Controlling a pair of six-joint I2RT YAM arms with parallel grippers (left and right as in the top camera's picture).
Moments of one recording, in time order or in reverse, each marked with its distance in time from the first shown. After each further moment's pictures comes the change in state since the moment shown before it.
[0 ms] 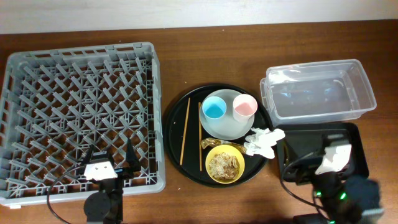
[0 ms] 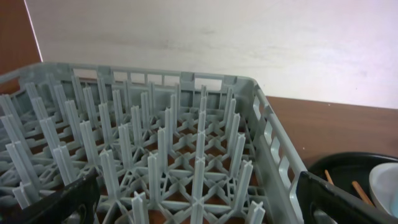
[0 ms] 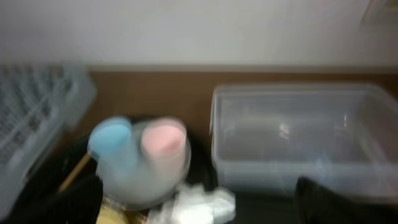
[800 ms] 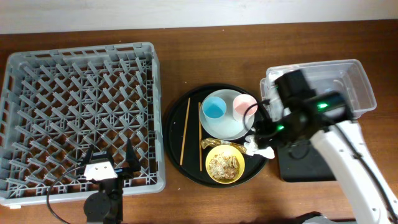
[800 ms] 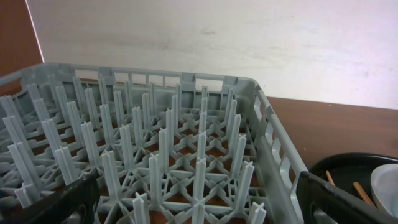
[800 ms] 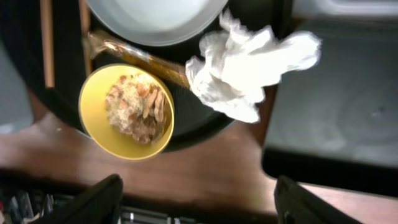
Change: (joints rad) left arm 0.000 -0.003 0.000 0.000 -0.003 0.003; right arm 0.246 1.067 0.626 -0.653 -0.015 0.195
